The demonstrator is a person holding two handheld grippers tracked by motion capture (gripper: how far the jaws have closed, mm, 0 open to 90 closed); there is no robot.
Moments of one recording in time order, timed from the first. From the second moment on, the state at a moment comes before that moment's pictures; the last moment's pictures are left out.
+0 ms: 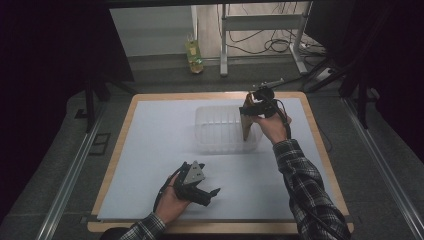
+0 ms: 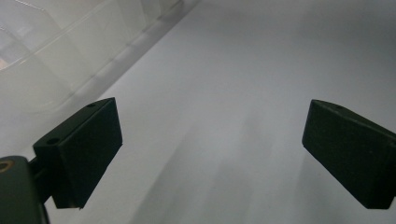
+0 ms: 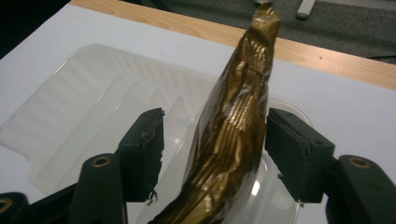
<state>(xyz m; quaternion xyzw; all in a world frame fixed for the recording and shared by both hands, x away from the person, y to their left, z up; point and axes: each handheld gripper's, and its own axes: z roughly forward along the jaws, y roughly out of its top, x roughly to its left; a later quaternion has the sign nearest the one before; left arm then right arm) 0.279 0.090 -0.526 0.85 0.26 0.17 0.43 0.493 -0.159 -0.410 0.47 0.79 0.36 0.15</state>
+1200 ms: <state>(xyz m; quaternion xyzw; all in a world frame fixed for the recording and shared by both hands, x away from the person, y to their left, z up) 0.280 0.091 -0.526 0.85 0.26 0.17 0.43 0.461 -0.175 -0.402 0.42 0.81 0.38 0.15</state>
